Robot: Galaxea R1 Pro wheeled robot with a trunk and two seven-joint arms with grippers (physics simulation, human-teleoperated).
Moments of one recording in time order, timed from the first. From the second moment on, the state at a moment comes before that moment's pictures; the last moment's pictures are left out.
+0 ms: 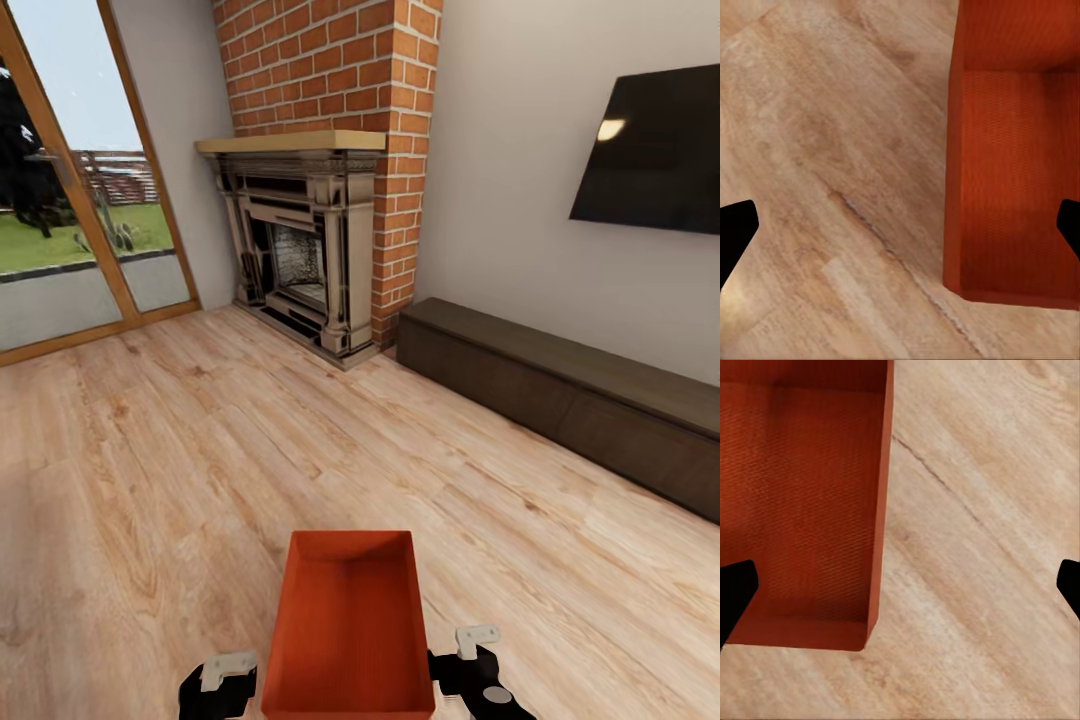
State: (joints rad) left arm -0.32 -0.02 0.05 -0.34 -0.04 -0.30 0.11; right arm -0.49 0.08 0.08 -0.17 0.02 -0.16 -0.08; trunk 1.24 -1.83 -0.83
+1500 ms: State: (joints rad) left arm -0.32 -0.02 0.05 -0.34 -0.04 -0.30 0.11; right arm -0.49 0.08 0.08 -0.17 0.02 -0.16 -0.08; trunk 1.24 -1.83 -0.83
